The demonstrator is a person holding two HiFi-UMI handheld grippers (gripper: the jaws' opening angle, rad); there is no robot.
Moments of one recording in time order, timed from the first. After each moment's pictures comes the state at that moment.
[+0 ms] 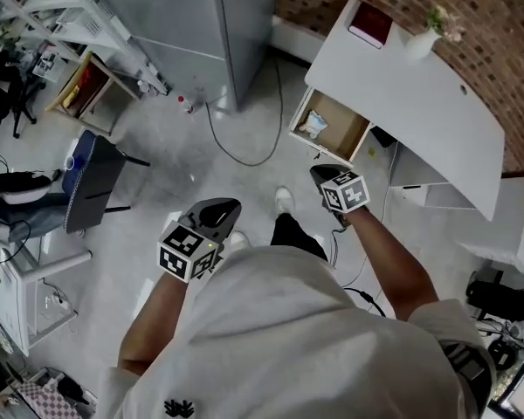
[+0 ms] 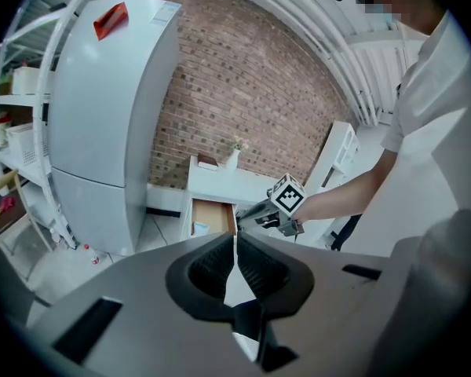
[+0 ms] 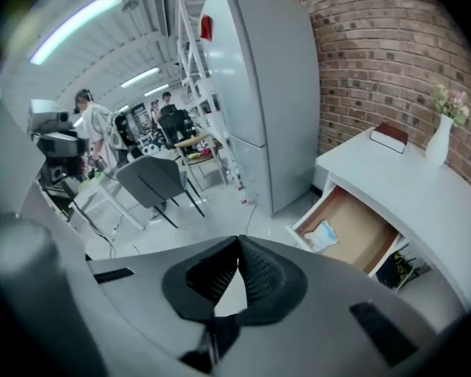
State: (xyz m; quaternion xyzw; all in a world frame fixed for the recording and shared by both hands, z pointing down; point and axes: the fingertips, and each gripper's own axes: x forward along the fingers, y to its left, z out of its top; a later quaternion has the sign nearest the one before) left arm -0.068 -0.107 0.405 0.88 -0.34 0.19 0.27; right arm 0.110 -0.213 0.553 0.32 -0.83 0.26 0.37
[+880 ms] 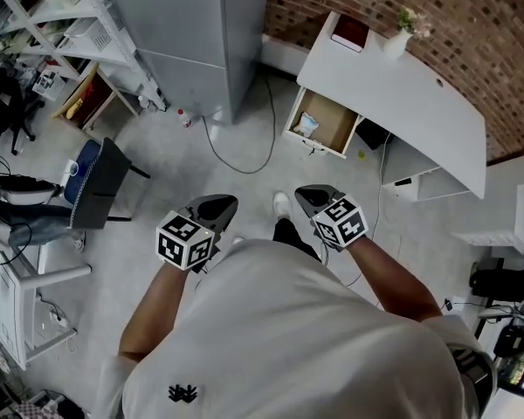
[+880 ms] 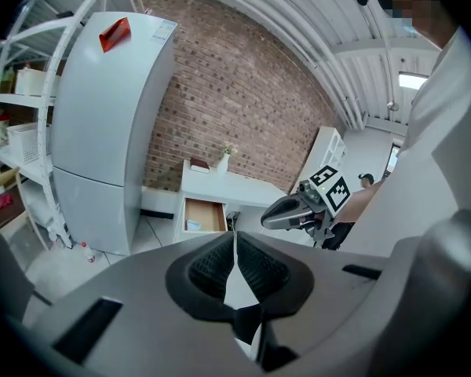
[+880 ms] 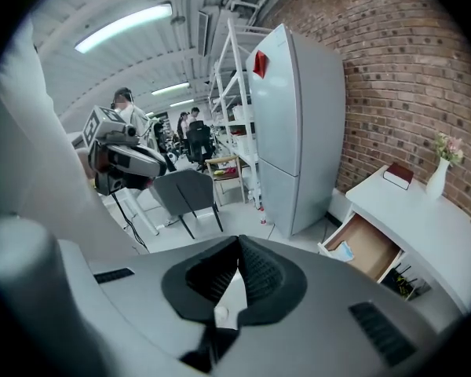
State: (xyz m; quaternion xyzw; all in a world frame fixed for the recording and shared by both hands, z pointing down) left arm -0.115 0.007 0.379 0.90 -0.32 0.17 0.26; right arm 0.024 -0.023 0.434 0.30 -0.88 0.18 0.32
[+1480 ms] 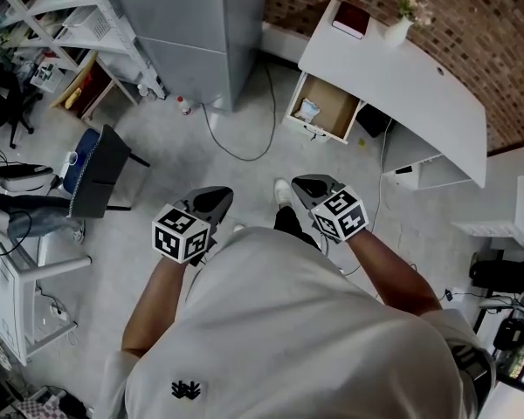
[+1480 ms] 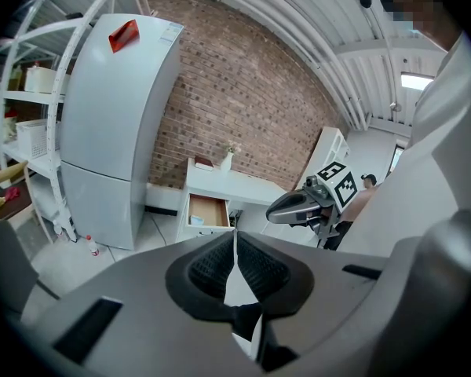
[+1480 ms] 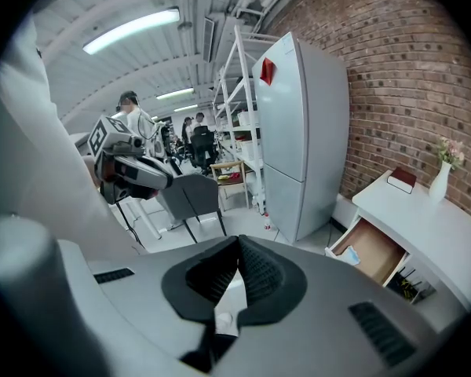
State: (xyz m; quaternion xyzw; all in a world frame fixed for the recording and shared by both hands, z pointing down) left arm -0.137 0.038 0.397 0.89 -0.33 0.17 0.26; right arm 0.001 0.009 0.431 0.30 -0.89 0.17 0.30
